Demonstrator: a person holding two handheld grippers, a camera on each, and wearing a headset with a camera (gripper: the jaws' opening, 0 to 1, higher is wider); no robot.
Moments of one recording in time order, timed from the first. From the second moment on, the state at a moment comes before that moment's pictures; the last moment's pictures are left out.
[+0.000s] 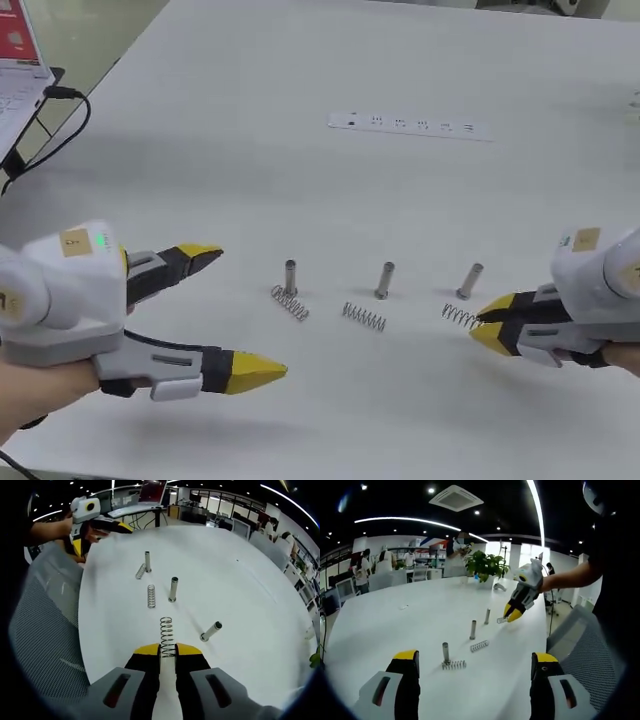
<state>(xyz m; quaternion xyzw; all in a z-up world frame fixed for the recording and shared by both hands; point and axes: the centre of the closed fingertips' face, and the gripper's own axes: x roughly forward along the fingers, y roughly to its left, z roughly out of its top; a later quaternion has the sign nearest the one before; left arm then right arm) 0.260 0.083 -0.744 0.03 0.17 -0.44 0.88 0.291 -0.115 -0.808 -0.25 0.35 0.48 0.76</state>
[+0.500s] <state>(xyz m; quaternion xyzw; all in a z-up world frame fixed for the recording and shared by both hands) 0.236 0.037 -0.767 0.06 0.21 -0.53 0.82 0.277 -0.100 -0.789 -0.25 0.33 0.51 0.75</state>
